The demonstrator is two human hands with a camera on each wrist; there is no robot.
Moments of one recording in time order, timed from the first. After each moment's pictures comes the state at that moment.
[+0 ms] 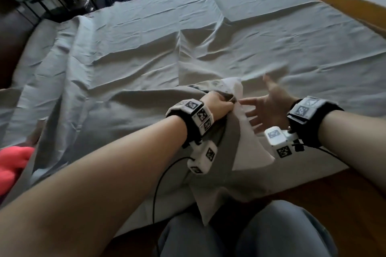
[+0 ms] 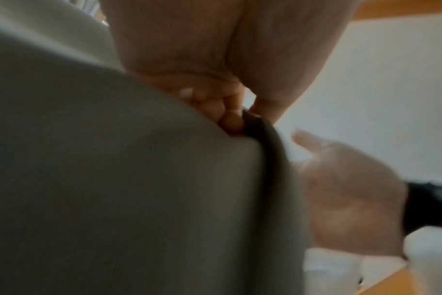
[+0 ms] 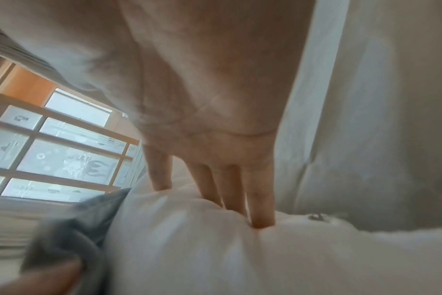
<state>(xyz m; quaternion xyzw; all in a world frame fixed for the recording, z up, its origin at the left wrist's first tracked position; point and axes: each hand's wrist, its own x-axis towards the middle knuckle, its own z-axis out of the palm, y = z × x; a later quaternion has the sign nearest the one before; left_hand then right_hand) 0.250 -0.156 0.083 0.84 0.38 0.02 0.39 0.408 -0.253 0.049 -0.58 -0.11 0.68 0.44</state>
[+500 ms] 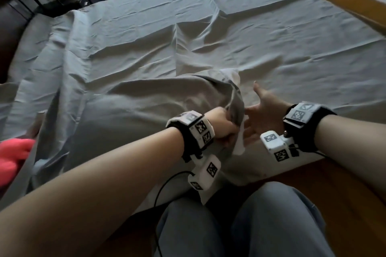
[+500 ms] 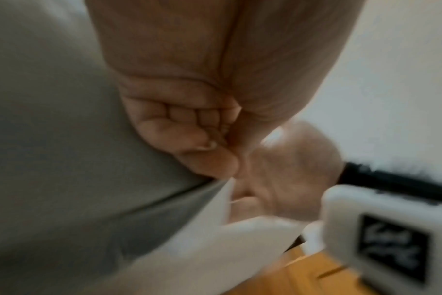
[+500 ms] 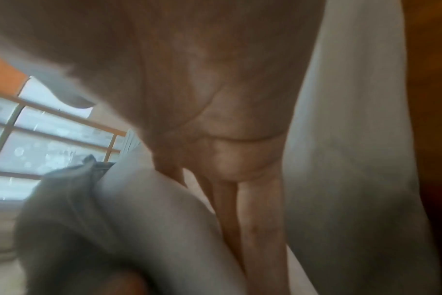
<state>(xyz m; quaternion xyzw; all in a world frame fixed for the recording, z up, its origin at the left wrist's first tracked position) 0.214 -0.215 0.070 0.82 0.36 -0.14 0.42 0.363 -0.295 0.048 -0.57 -0.14 0.73 0.36</state>
